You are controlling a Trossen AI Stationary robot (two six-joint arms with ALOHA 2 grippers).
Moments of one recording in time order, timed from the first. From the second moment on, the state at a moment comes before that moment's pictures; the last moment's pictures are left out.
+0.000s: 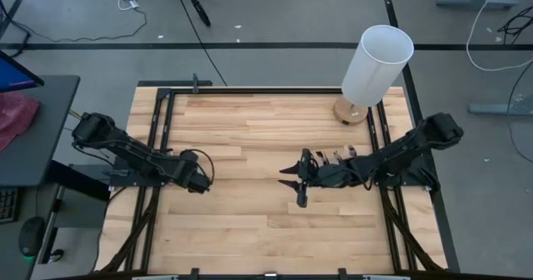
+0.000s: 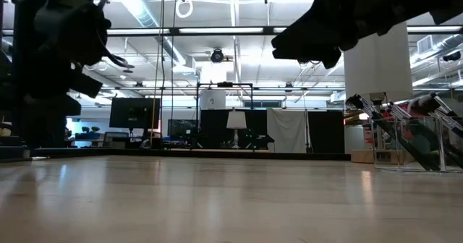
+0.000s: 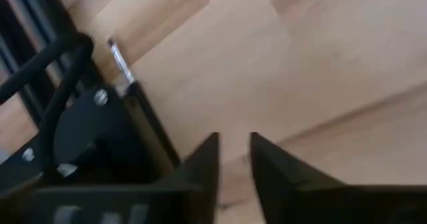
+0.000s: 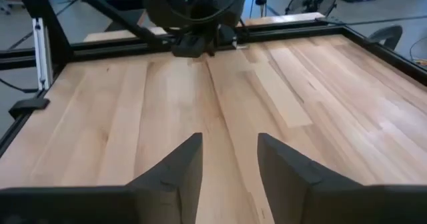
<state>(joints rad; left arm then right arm) -0.35 1.38 0.65 -1.11 -0.22 -1.38 0.34 1.48 0.67 0.45 0.43 0.20</state>
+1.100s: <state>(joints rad) 0.28 1.65 0.65 -1.13 -0.48 -0.78 0.39 1.48 0.67 0.47 0.43 0.13</state>
